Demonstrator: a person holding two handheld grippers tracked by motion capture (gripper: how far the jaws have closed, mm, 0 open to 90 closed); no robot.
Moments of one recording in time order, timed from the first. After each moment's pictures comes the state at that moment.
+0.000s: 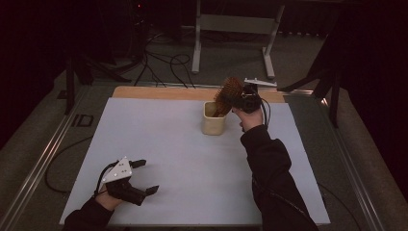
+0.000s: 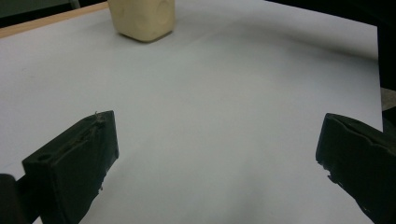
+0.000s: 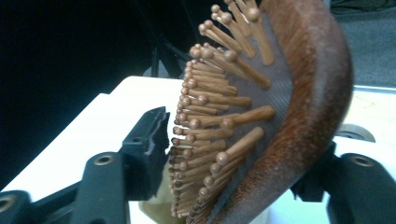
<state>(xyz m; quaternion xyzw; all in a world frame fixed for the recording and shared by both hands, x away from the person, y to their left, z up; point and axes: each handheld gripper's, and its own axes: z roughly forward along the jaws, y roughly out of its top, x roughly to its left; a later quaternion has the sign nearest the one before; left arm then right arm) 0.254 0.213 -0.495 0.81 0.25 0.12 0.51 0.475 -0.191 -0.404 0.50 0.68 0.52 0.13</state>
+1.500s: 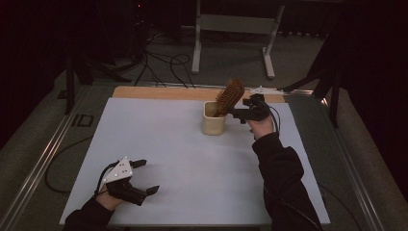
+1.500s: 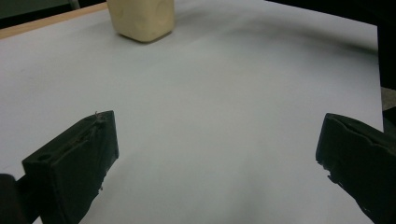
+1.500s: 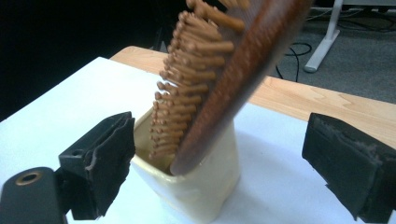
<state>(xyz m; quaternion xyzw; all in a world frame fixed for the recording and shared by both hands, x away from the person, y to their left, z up) 0.254 0.212 -0.495 0.81 0.25 0.12 0.51 0.451 -0.217 -0.417 0.44 0.74 0.49 0.15</state>
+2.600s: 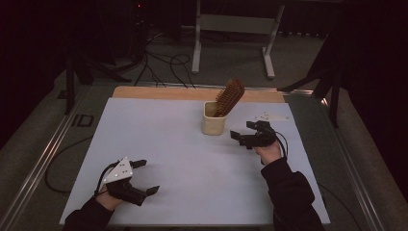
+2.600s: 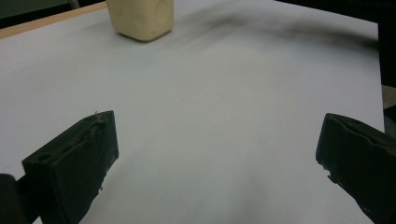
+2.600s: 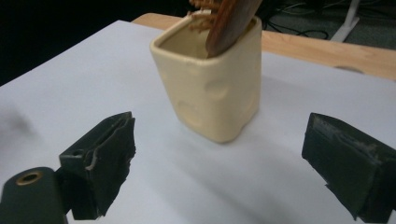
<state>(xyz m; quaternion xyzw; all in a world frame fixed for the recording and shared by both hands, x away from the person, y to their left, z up) 0.254 0.212 -0.496 0.81 0.25 0.12 0.51 0.386 -0.237 -0.457 0.41 0.75 0.49 0.14</state>
